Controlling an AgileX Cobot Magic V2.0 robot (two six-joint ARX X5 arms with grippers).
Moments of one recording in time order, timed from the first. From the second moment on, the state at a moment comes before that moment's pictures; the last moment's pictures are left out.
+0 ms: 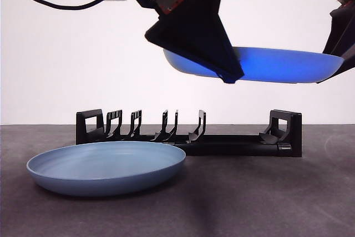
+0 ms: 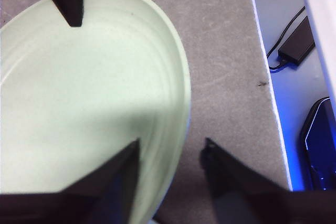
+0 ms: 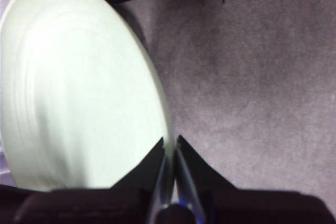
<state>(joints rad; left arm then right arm) -1.08 1.40 0.97 -0.31 -0.03 0.66 0.09 1.24 0.89 -0.74 -0.64 0.26</state>
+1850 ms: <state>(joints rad) -0.77 1.40 0.97 0.09 0.24 0.22 0.09 0.94 0.99 -0.39 -0.36 0.28</state>
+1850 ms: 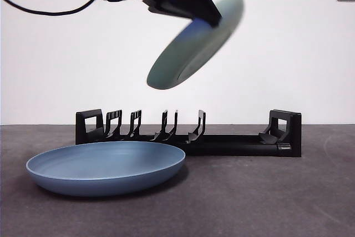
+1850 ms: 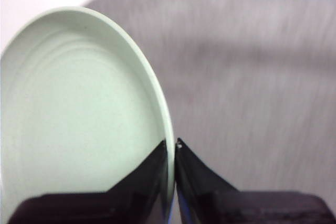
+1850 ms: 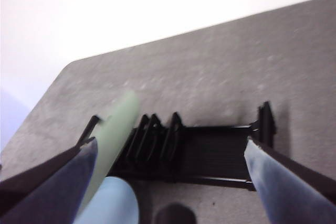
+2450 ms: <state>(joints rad) -0.39 1.40 0.97 0.44 0.60 -0.35 0.09 0.93 0.99 -0.43 -0.35 0.28</state>
